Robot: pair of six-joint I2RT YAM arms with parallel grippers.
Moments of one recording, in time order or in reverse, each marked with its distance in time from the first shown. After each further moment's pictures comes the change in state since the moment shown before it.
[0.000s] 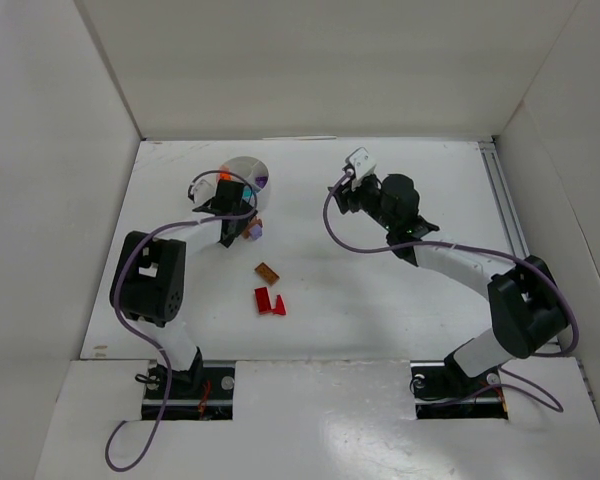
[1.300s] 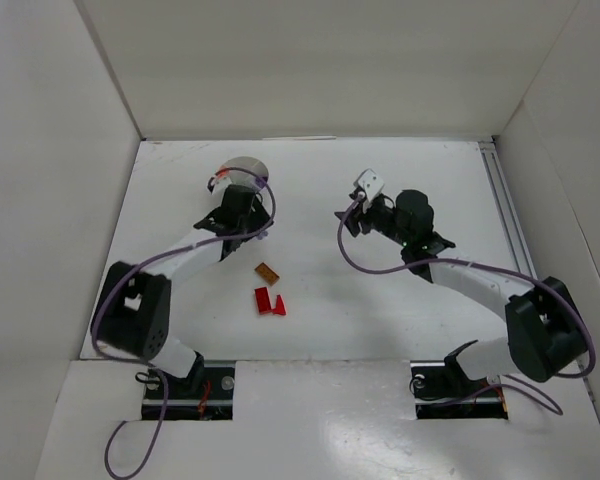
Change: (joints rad) left arm -0.130 -0.167 -0.081 0.031 0.025 0.250; right arm -0.032 -0.128 -0.155 -0.050 -0.170 -0.021
